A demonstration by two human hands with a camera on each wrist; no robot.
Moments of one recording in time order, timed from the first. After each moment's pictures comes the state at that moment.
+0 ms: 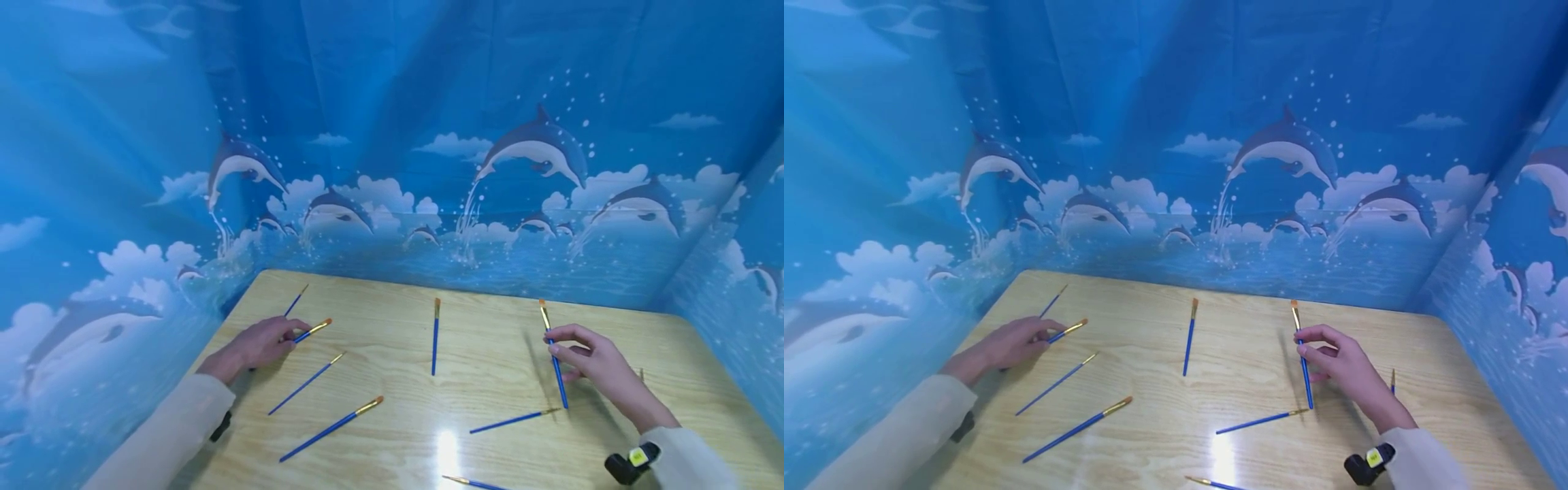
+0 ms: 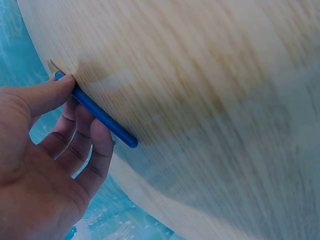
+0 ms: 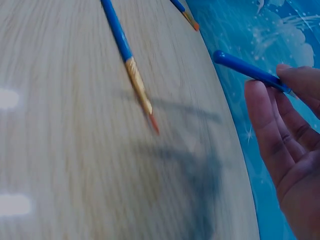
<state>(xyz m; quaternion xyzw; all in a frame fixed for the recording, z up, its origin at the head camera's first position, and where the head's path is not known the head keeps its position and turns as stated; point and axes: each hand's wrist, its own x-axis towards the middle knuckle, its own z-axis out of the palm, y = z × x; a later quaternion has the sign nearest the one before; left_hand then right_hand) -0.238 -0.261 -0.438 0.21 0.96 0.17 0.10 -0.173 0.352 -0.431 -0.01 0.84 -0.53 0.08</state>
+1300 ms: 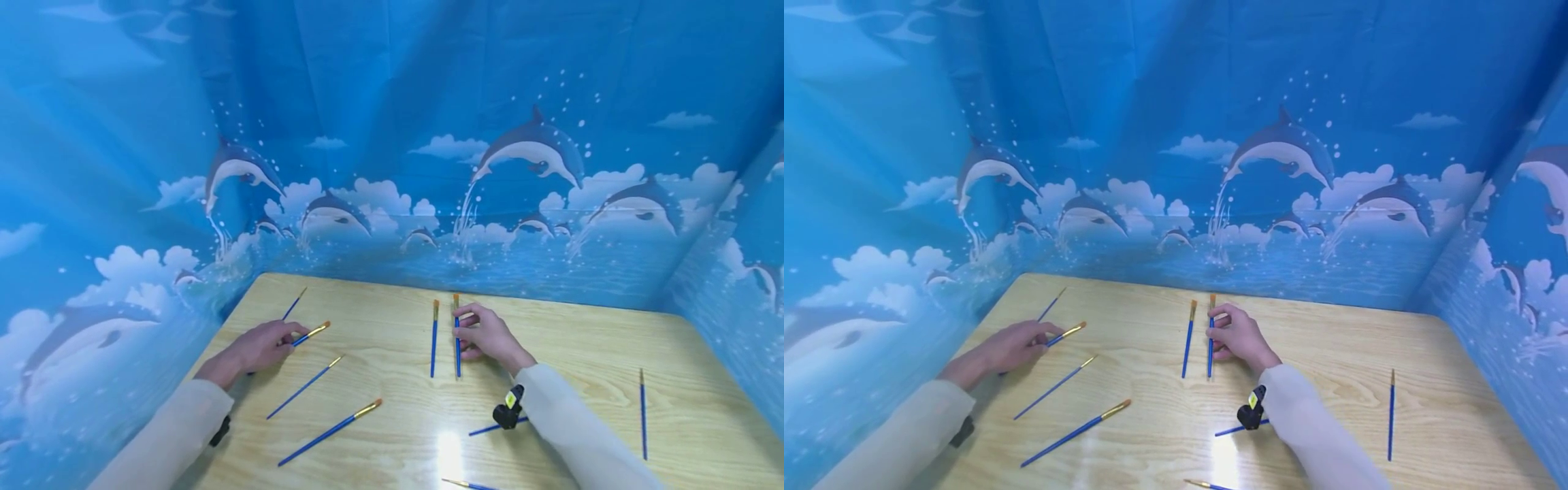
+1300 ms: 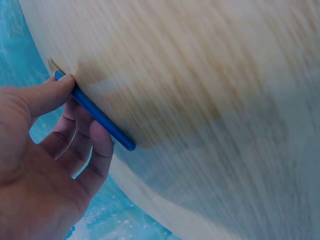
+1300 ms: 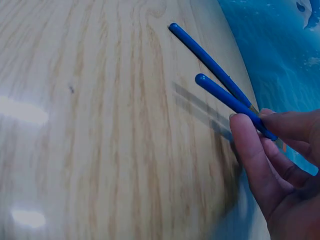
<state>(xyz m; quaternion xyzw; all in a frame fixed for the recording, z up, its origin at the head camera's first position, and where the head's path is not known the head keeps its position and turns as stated) -0.239 -0.260 -0.438 0.21 0.95 0.19 0.11 -0.247 0.202 -0.449 0.01 0.82 -0.55 0.13</state>
